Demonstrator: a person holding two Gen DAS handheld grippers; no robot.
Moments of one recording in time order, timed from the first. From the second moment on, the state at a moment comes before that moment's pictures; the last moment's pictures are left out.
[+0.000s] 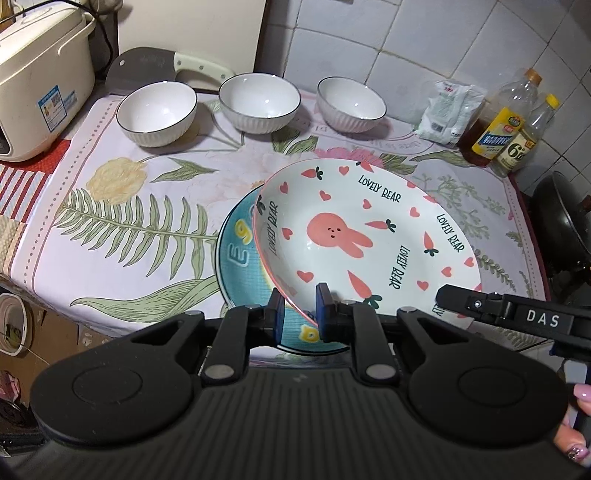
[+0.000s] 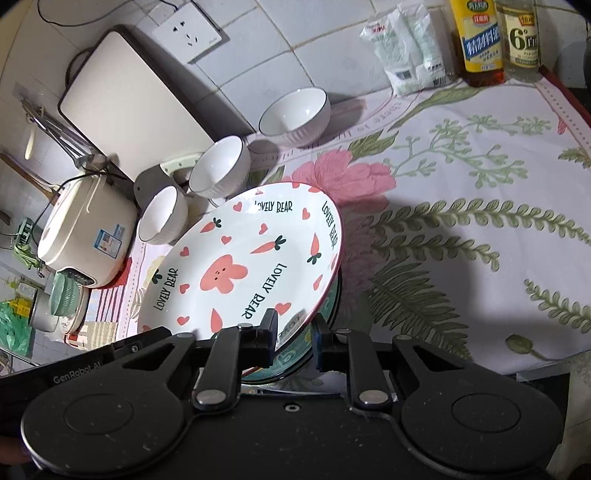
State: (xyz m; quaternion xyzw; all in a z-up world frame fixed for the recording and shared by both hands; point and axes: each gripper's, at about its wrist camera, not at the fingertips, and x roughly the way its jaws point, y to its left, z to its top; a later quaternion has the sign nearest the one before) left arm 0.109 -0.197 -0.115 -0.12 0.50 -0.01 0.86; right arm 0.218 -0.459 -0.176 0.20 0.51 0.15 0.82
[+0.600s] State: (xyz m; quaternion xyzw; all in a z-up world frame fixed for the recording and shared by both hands) left arm 0.127 -0.166 -0.157 -0.14 0.54 -0.01 0.83; right arm 0.235 -0.430 -0.212 0.20 0.54 0.13 0.80
